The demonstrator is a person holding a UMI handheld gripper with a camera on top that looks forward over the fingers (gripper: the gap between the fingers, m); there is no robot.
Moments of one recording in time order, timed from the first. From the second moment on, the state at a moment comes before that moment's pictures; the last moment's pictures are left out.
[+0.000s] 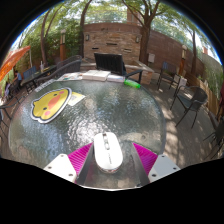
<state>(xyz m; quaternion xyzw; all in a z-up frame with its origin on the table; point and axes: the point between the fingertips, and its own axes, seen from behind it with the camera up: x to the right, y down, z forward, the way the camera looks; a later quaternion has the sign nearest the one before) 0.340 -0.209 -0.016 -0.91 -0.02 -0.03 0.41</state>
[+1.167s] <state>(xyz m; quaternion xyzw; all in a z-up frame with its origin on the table) 0.076 -0.018 0.005 -0.91 0.01 0.02 0.42</state>
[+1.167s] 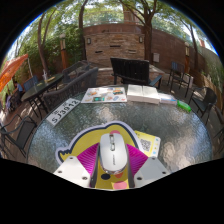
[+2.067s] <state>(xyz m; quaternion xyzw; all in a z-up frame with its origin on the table) 0.040 -0.212 0.193 -0.90 -0.03 -0.03 0.44</state>
